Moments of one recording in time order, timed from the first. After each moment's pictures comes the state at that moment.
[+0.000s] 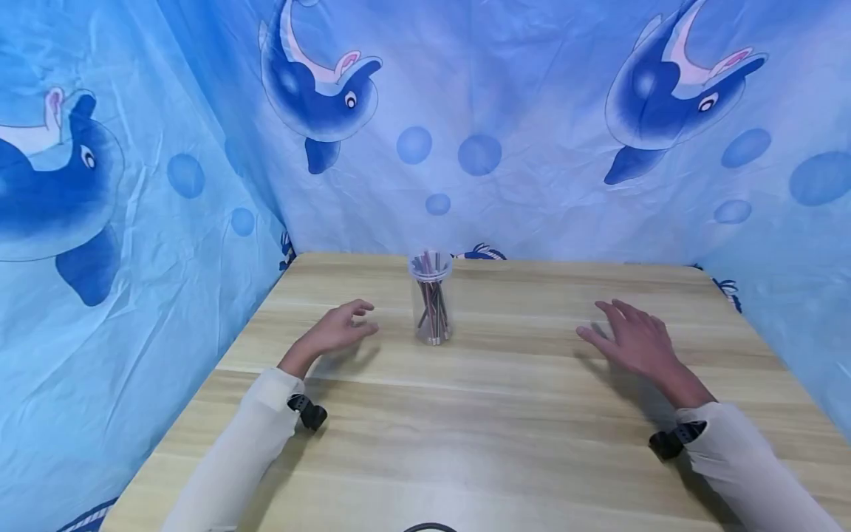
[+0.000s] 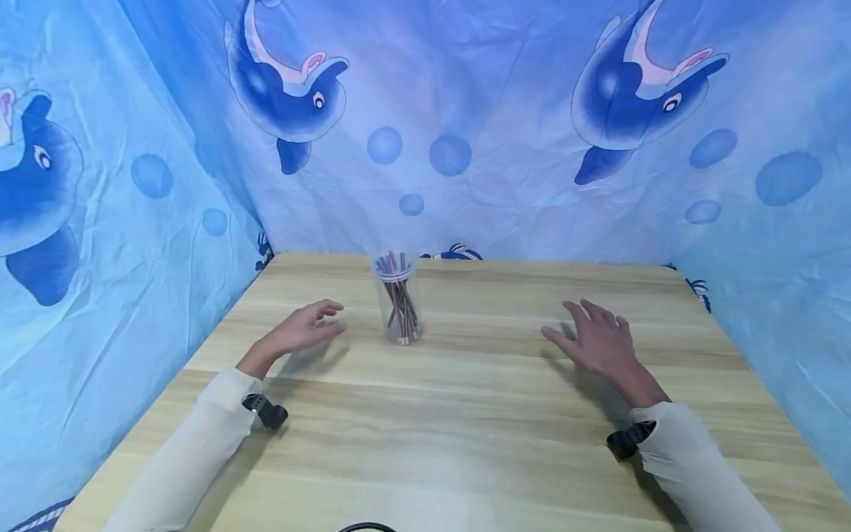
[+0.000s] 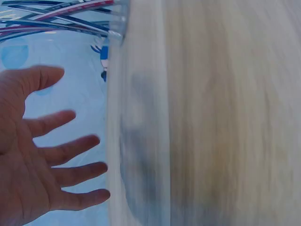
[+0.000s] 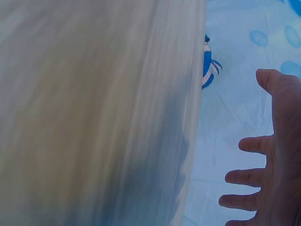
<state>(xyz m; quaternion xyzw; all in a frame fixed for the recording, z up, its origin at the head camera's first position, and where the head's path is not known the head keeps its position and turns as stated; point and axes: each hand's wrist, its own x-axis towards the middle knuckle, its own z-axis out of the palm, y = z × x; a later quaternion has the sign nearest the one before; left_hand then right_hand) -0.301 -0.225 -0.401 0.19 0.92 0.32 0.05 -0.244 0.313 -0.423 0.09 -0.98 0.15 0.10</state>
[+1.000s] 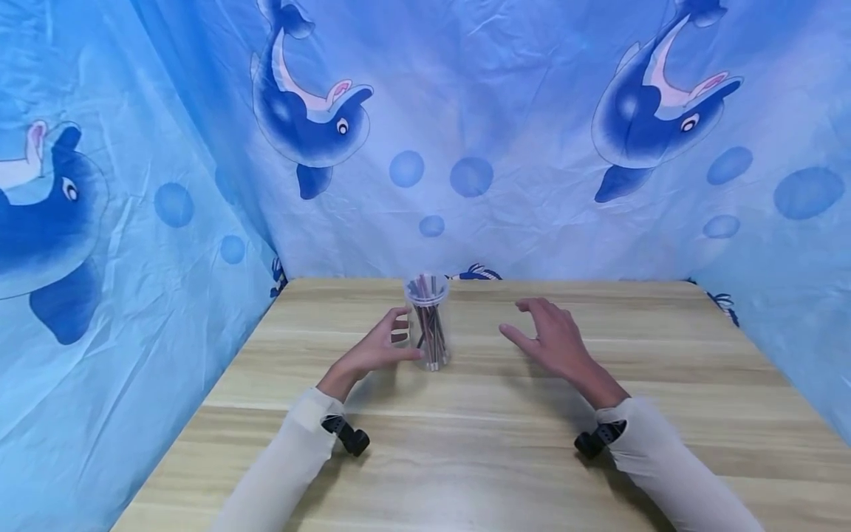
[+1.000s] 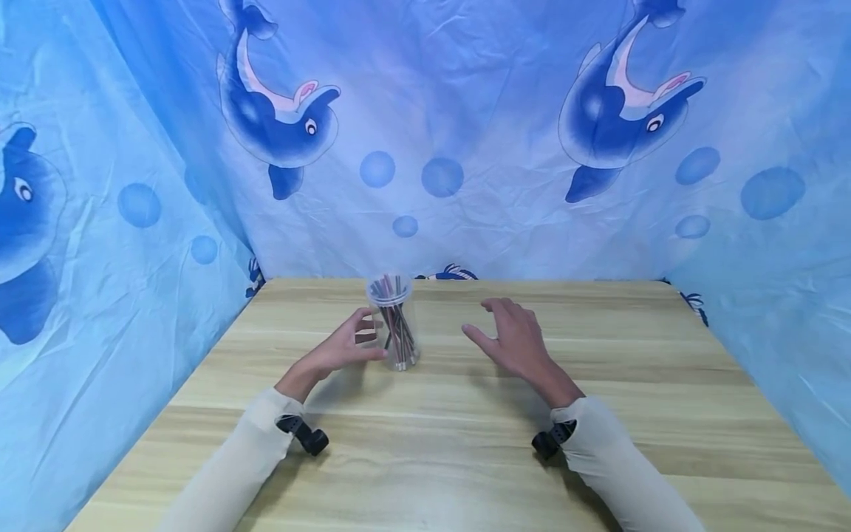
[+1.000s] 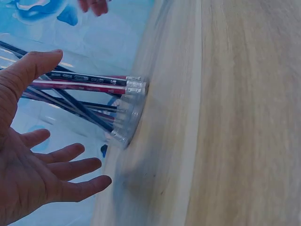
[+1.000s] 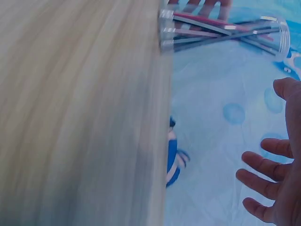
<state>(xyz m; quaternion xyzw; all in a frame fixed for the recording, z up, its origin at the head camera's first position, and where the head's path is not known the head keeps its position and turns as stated) -0.315 -0.154 -0.411 0.20 0.80 0.54 0.13 -0.271 0.189 -0.404 0.15 -0.93 0.28 0.20</state>
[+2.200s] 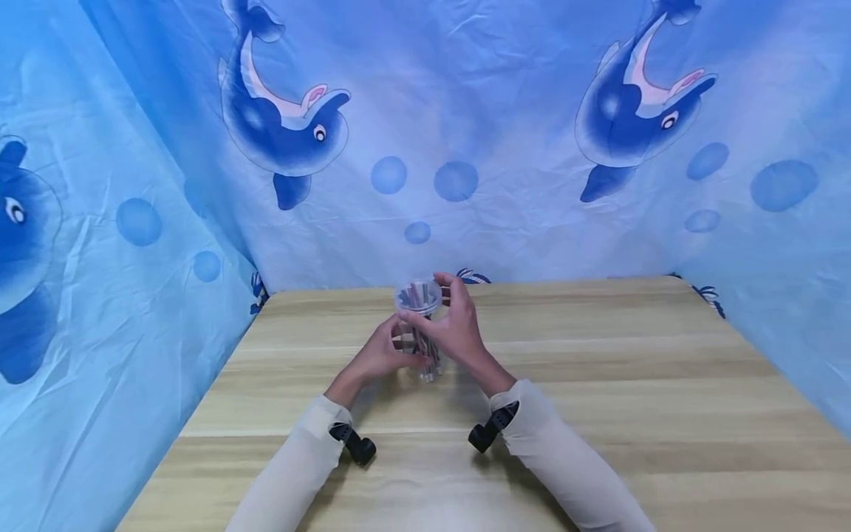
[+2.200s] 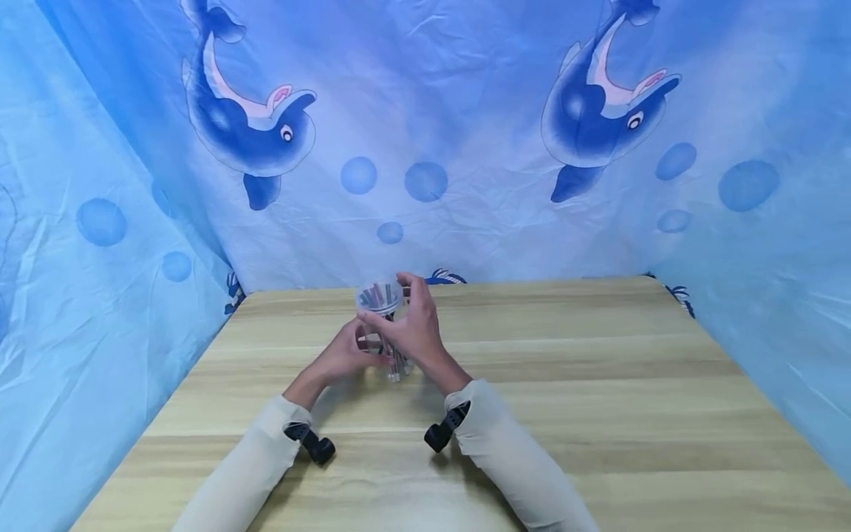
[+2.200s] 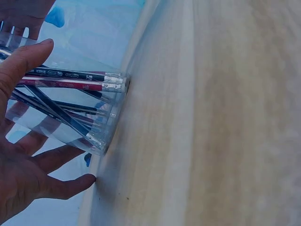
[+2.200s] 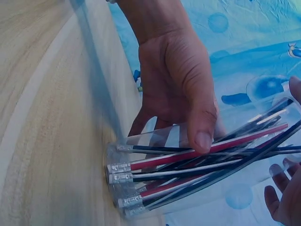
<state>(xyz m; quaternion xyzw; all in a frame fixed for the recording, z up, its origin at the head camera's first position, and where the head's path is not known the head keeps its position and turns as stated) -0.346 -0.133 -0.427 0.25 0.79 0.55 0.09 -0.310 0.044 -0.383 0.15 -0.78 0.54 0.27</state>
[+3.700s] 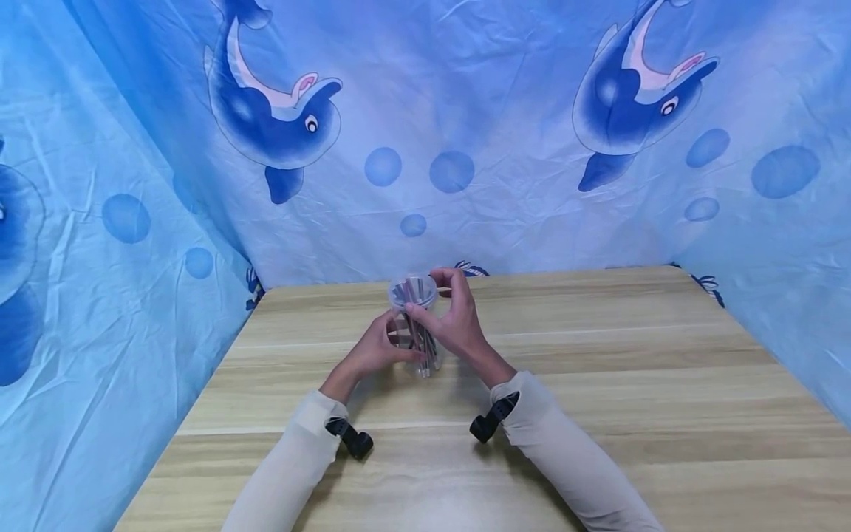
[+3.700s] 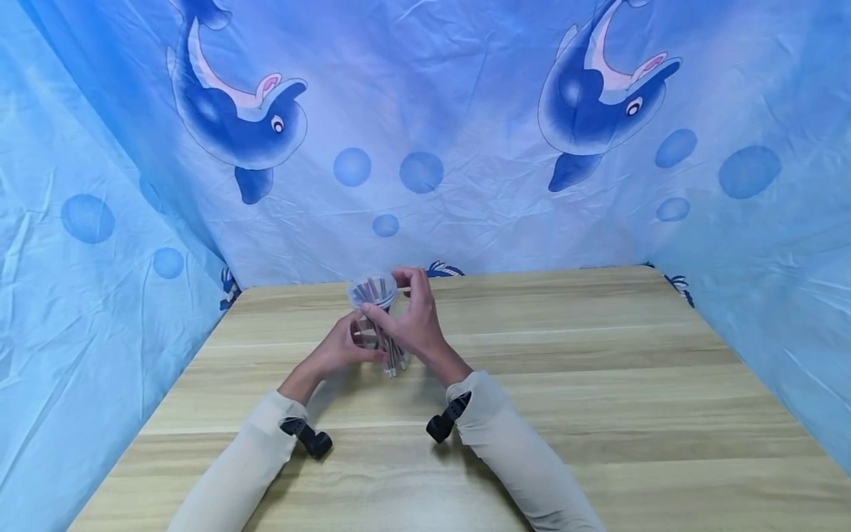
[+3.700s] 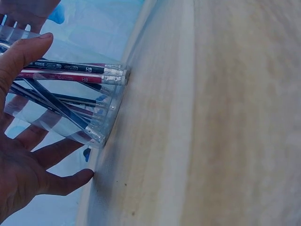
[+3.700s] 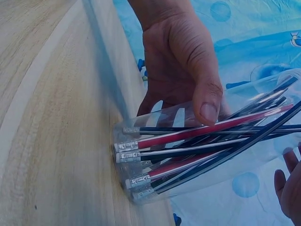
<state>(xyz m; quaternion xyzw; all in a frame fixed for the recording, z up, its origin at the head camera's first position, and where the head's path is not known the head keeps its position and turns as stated) -0.354 -0.135 -0.428 0.26 0.80 0.54 0.10 -0.322 0.053 -0.393 0.22 -0.75 0.54 0.31</state>
